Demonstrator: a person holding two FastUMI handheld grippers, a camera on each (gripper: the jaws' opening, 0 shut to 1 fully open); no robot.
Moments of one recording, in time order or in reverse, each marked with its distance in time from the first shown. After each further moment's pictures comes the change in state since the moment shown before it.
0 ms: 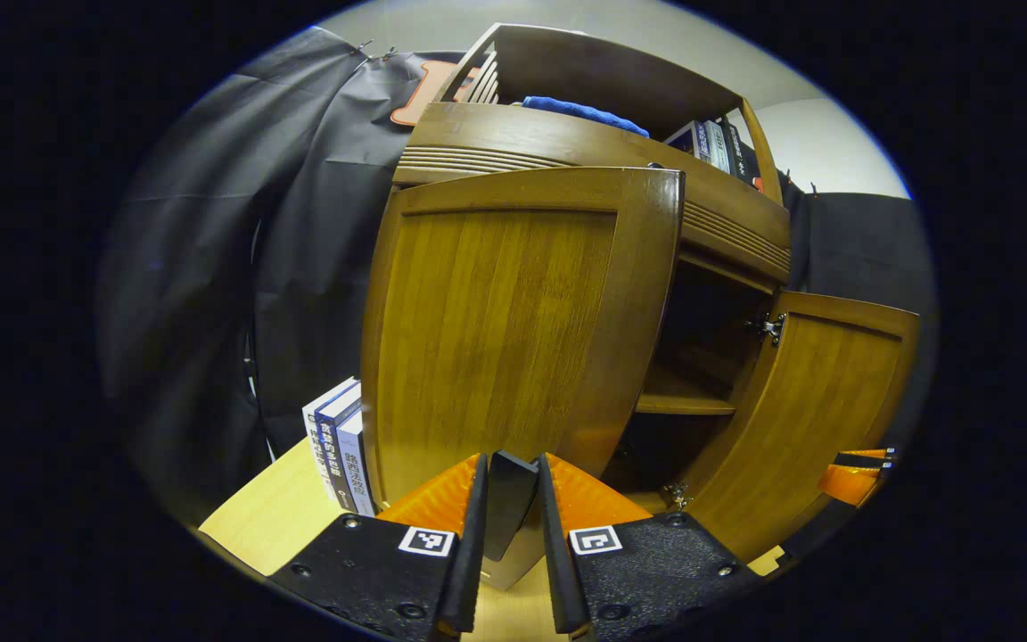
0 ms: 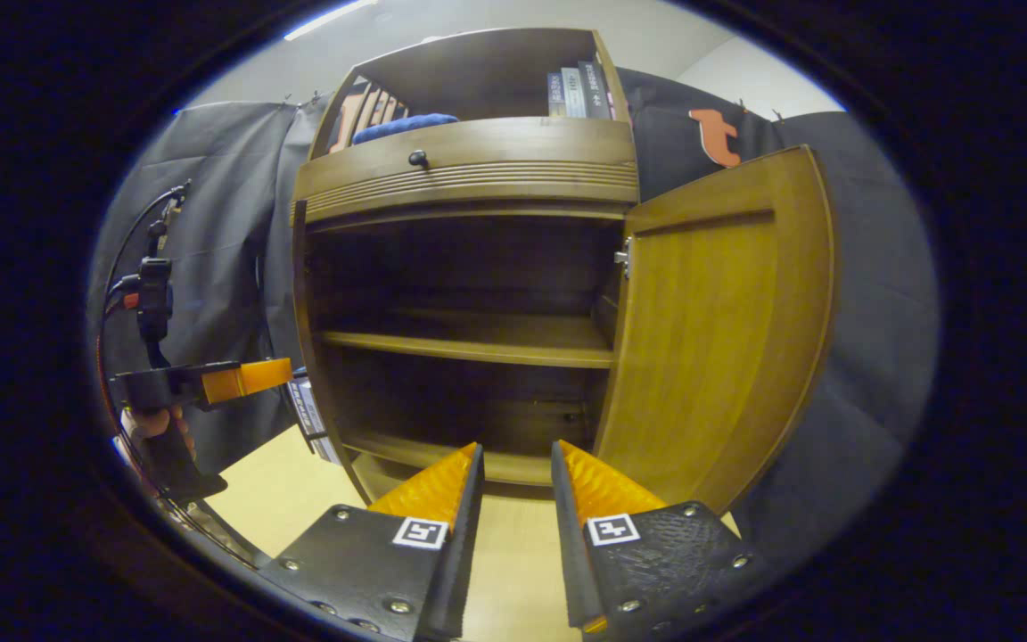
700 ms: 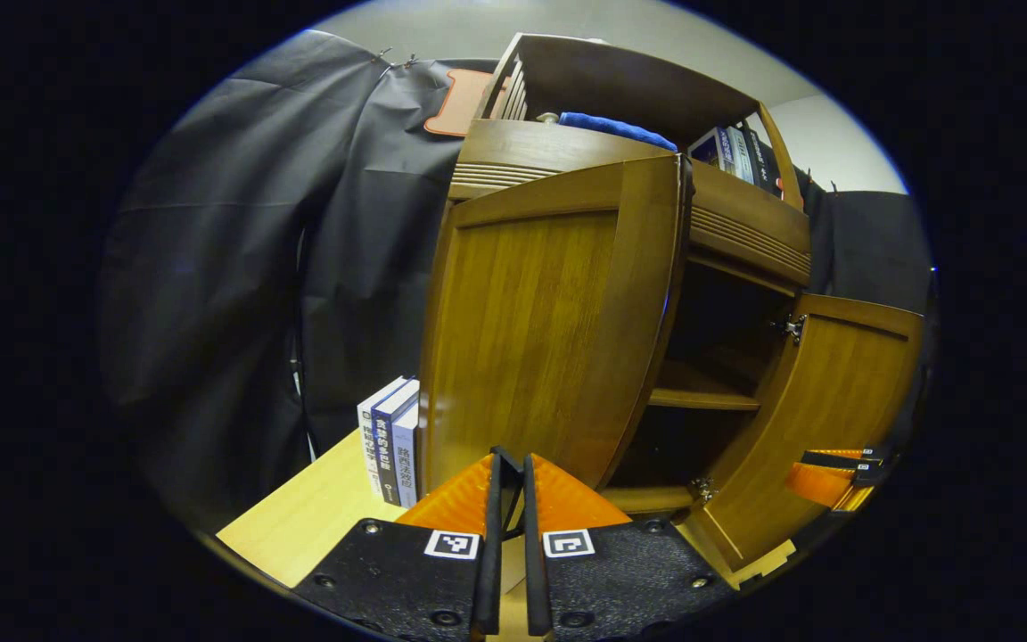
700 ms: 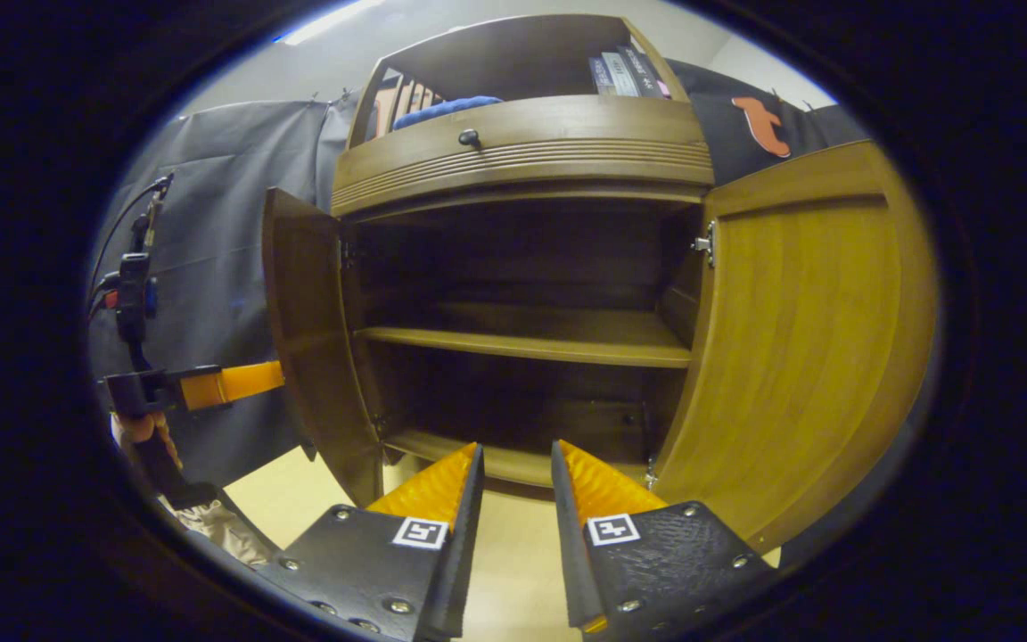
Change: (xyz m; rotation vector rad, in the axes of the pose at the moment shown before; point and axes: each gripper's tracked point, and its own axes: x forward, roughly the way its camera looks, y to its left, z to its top) left arm -0.040 0.041 0.006 0.010 -0.005 0.123; right arm 0.013 0.033 -0.007 0.002 0.026 0.165
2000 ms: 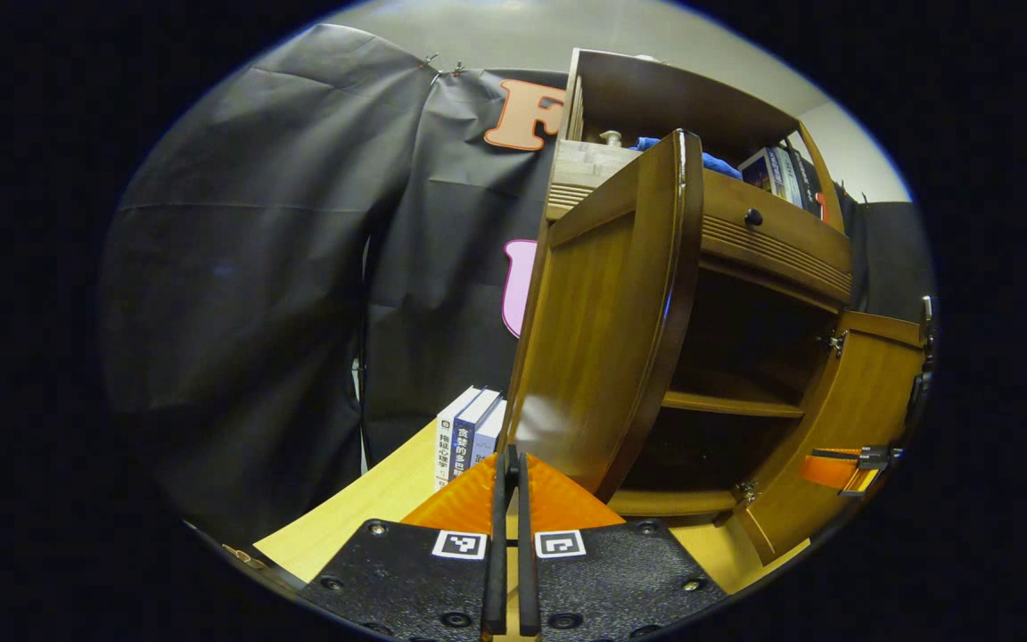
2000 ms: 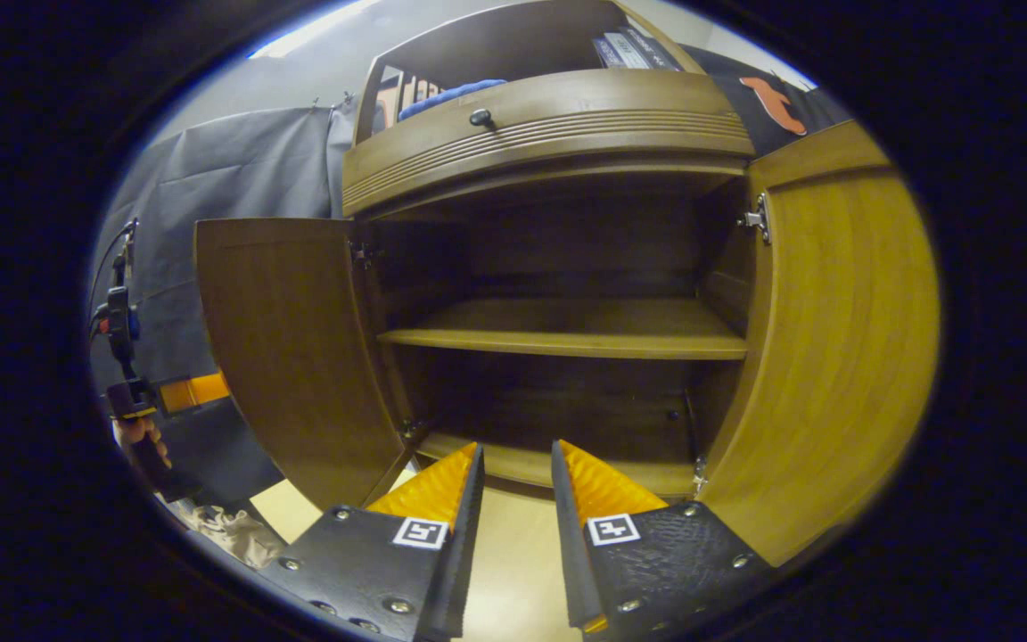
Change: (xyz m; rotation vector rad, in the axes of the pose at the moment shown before) left arm -0.020 0.092 0.013 -0.025 -0.036 0.113; right arm 0.014 0.025 -0.002 0.043 0.013 0.108
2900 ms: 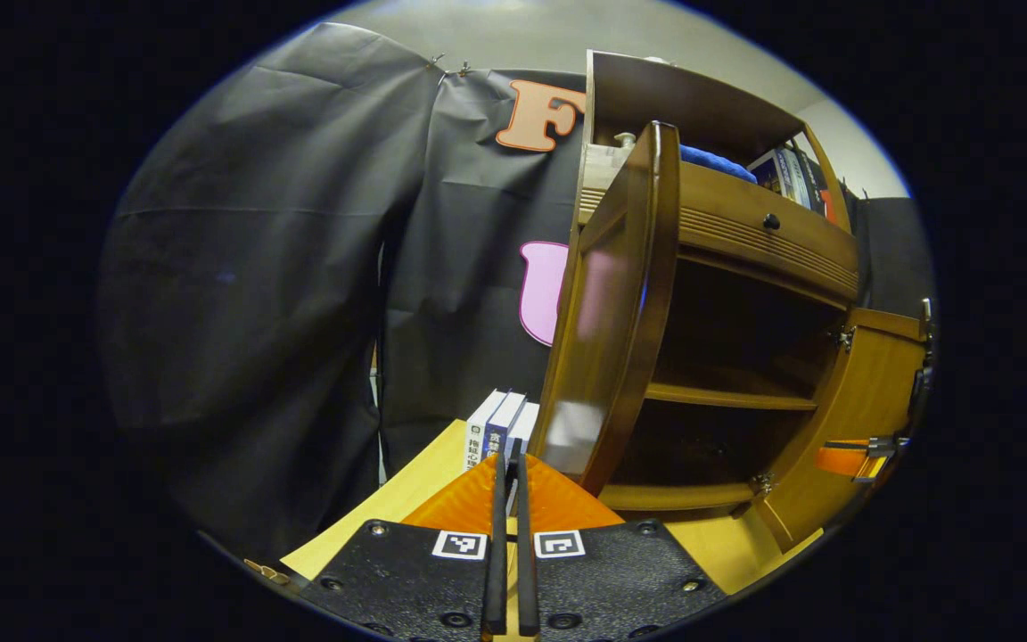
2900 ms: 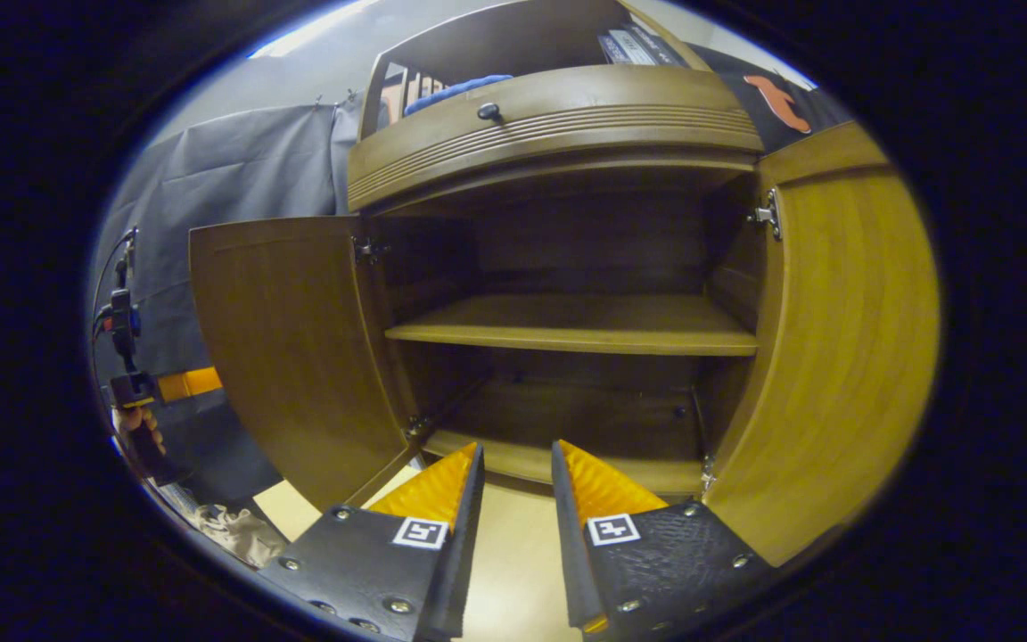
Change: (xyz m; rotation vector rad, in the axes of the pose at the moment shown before) left arm -0.010 0.039 0.010 0.028 0.015 0.012; right arm 0.000 0.001 -0.003 -0.003 0.016 0.016
